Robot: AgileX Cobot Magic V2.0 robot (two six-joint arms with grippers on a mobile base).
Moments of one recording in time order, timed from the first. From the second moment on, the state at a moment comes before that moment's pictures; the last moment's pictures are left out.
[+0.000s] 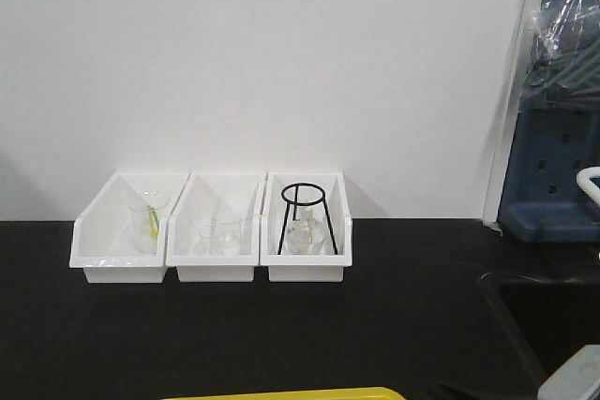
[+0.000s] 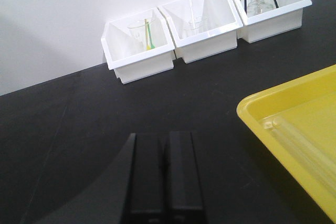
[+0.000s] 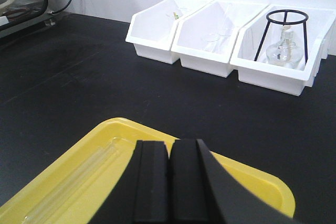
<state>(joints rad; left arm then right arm) -0.10 -0.01 0.03 0.10 0.21 0.08 0.66 0.86 -0.43 -0.24 -0.10 0.34</state>
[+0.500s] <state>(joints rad) -0.10 -0.01 0.03 0.10 0.21 0.08 0.64 0.75 -0.34 -0.20 -0.03 0.16</state>
